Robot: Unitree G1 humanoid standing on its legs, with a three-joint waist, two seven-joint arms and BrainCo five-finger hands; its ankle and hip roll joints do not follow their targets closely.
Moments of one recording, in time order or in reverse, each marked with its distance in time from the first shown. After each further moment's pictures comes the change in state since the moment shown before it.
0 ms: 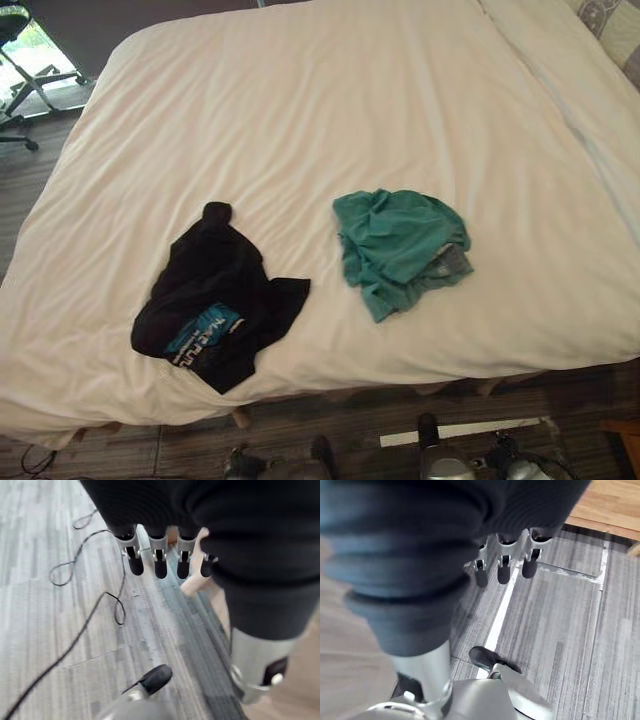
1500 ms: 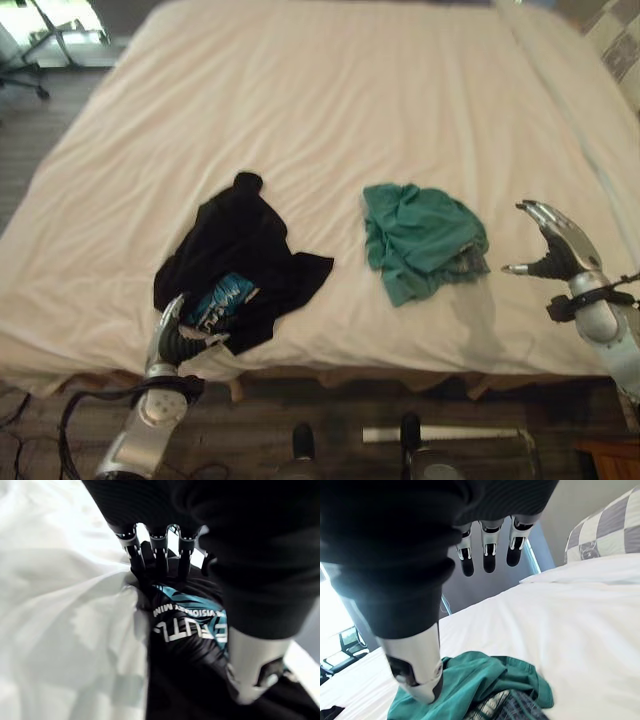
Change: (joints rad) left arm -0.007 0.609 0.053 -0.702 0.167 -0.093 0.012; right arm -0.247 -0.627 -0.060 -1.084 -0.247 -0.155 -0.002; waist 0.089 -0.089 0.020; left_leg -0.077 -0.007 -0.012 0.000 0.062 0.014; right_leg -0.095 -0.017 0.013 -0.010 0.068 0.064
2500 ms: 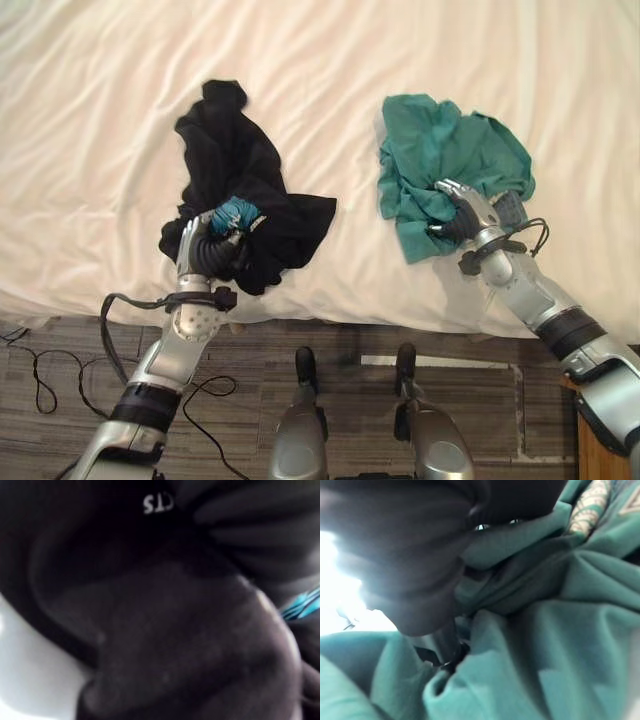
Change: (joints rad) left arm -0.122 -0.182 0.058 -0.275 -0.035 -0.052 0.059; right arm -0.361 0.306 0.257 0.337 0.101 0.049 -0.025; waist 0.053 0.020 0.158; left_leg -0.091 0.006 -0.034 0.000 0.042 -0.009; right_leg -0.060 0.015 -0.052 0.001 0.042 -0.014
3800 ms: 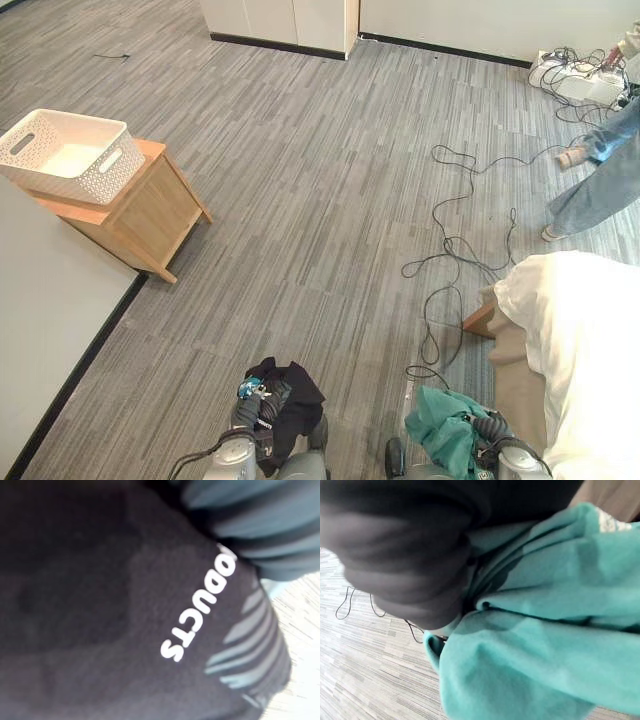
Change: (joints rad) left arm 0.246 -0.370 -0.066 0.515 -0.398 0.101 -0.153; right arm 0.715 0.355 -0.386 0.442 0.492 -0.004 0.126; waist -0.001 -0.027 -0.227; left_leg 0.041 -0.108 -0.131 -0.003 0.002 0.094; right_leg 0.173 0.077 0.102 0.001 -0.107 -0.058
